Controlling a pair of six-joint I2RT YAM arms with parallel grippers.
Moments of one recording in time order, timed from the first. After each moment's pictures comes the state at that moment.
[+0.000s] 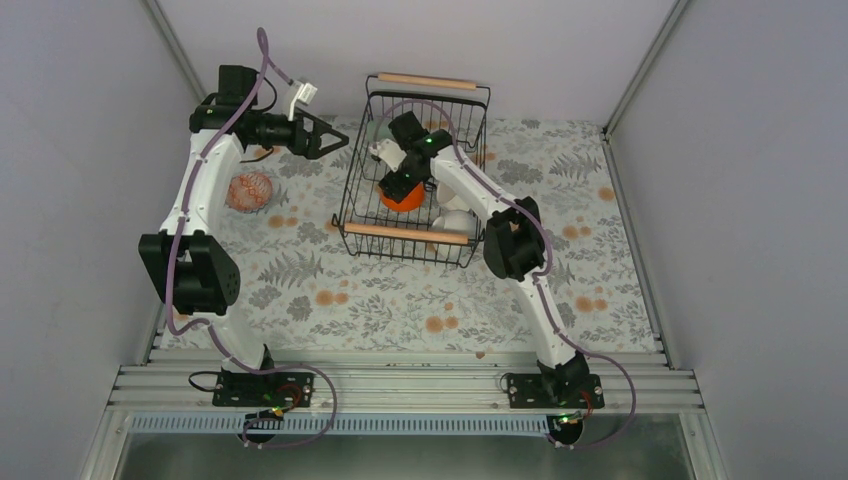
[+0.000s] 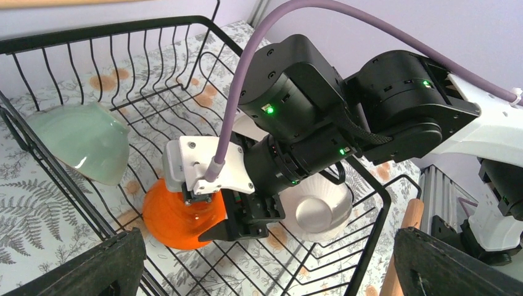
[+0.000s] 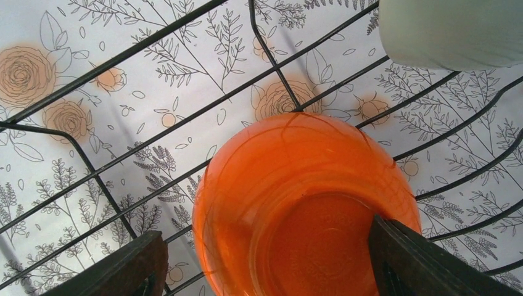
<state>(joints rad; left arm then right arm) 0.00 1.78 1.83 -0.91 1.03 0.28 0.60 2.46 2.35 -0.98 -0.11 -0.31</state>
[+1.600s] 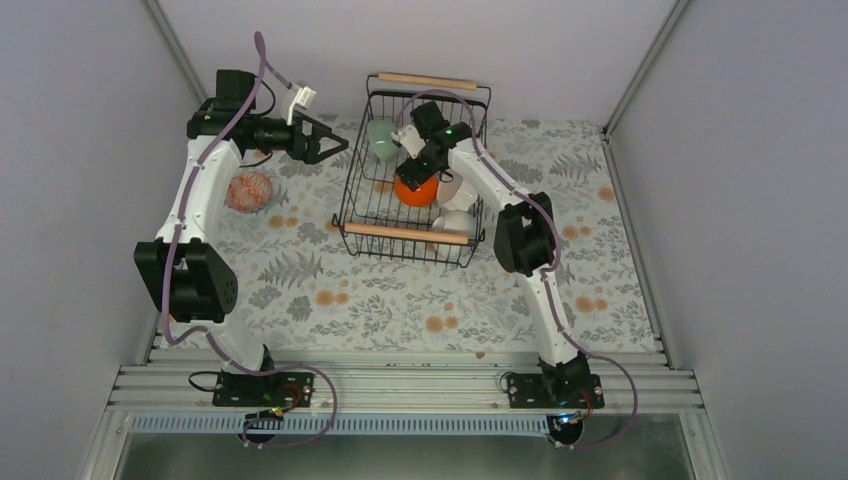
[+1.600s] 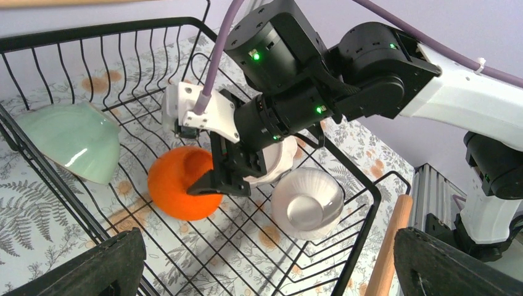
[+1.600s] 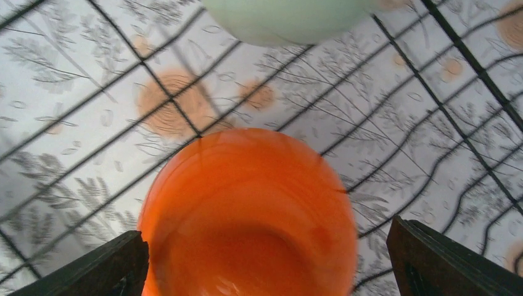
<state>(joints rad) 0.00 1.73 1.77 -0.89 1.05 0.27 0.52 2.44 2.32 -0.92 -0.06 -0.30</state>
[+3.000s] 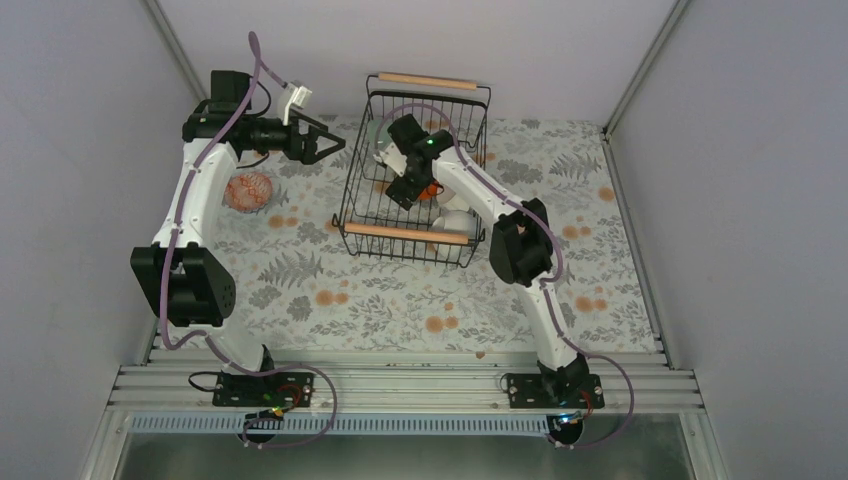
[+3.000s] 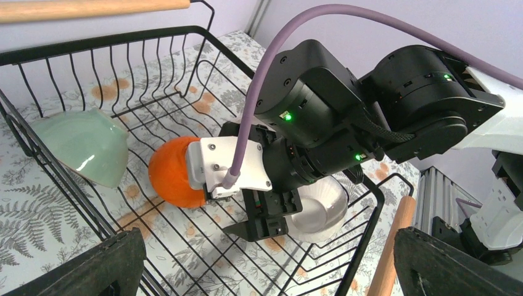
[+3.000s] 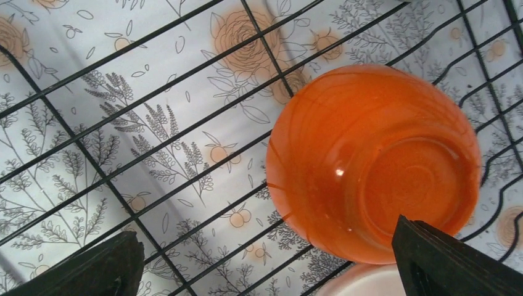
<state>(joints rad) 0.01 1.70 1.74 -0.86 1.05 0.27 0.63 2.36 2.24 -1.04 0.08 -0.36</state>
